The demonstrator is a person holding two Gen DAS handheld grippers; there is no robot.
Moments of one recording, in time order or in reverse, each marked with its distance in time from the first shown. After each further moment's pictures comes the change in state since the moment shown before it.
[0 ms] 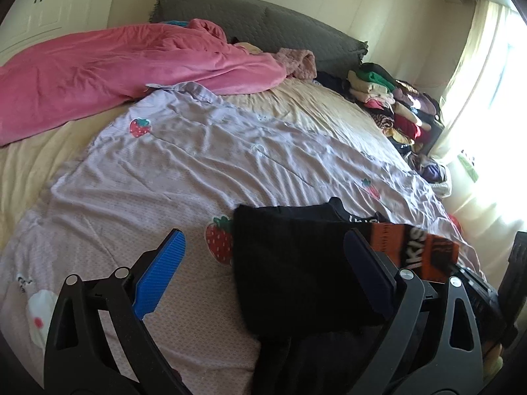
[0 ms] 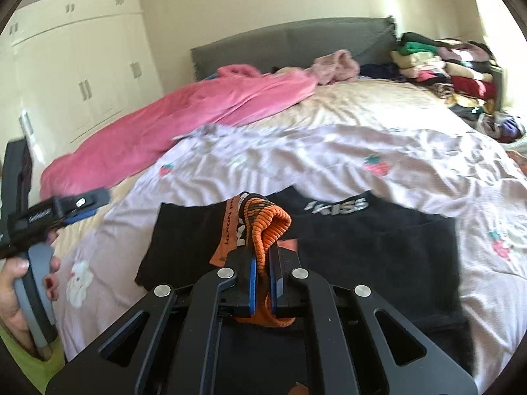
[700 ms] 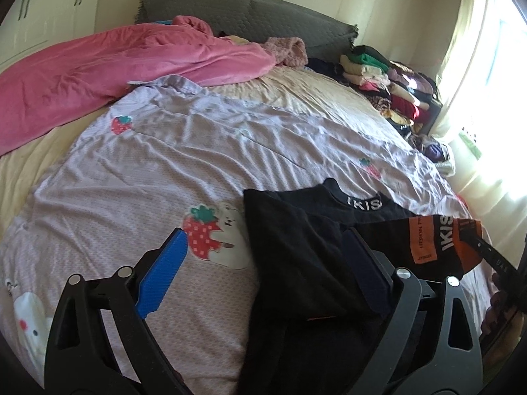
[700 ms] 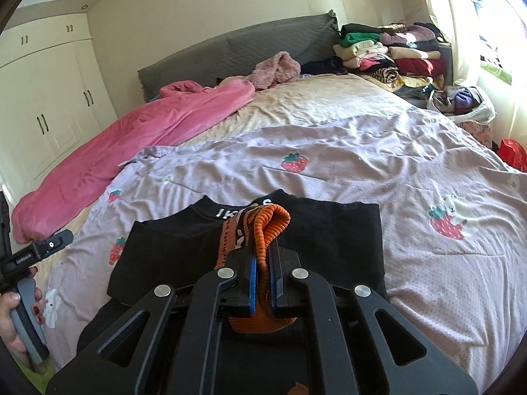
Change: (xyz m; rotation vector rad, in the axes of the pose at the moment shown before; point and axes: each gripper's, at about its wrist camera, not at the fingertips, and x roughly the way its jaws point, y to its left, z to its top) left arm 0.035 -0.032 -0.019 0.092 0.037 0.010; right arm -0.020 -0.083 -0.016 0.135 -0.026 -0.148
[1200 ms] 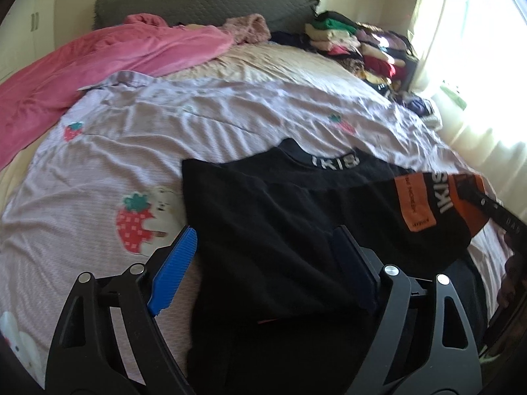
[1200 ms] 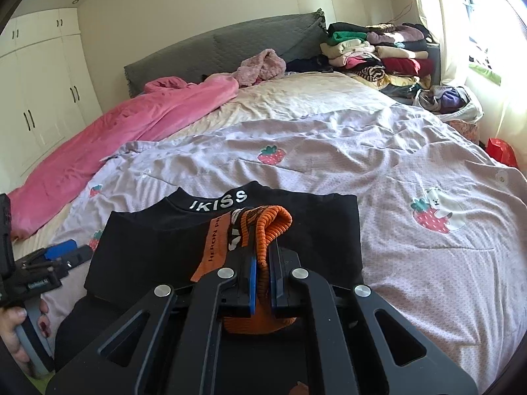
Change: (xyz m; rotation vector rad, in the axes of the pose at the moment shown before) left arm 0.049 -0.057 -0.027 0.175 0.088 -0.047; right arm 0.009 -0.016 -0.010 0.004 0.012 -0.063
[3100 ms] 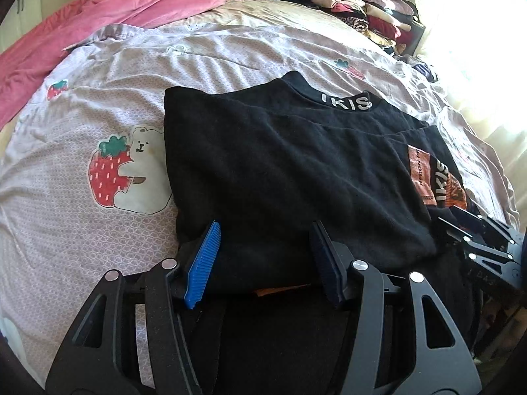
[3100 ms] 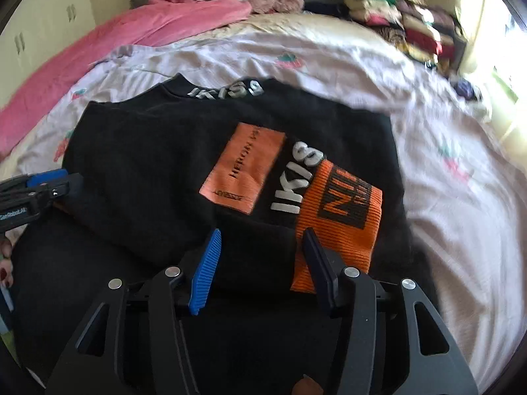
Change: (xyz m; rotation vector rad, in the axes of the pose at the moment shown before) left arm 0.034 0.006 -0.024 -0.010 0.191 -0.012; right arm 0.049 0.024 -0.059 -0.123 0.285 -0.050
